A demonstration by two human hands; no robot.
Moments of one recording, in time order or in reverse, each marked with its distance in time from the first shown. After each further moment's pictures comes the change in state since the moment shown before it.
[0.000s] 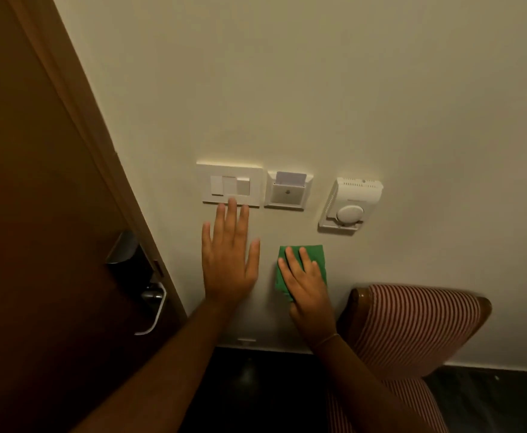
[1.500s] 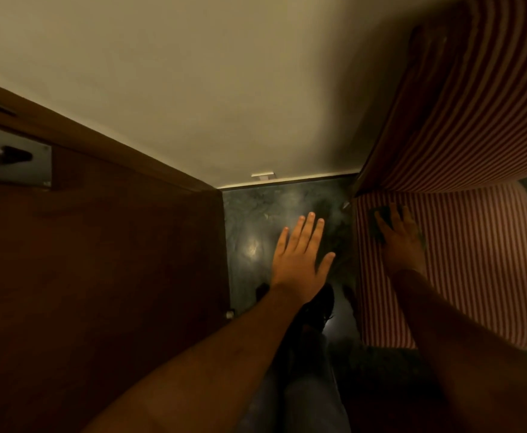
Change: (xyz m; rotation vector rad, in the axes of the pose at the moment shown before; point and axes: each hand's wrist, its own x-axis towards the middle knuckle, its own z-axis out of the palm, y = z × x) left_hand -0.411 0.056 0.230 0.040 -1.193 -0.010; right_hand -0.423 0.239 0.232 -0.023 -0.586 0.741
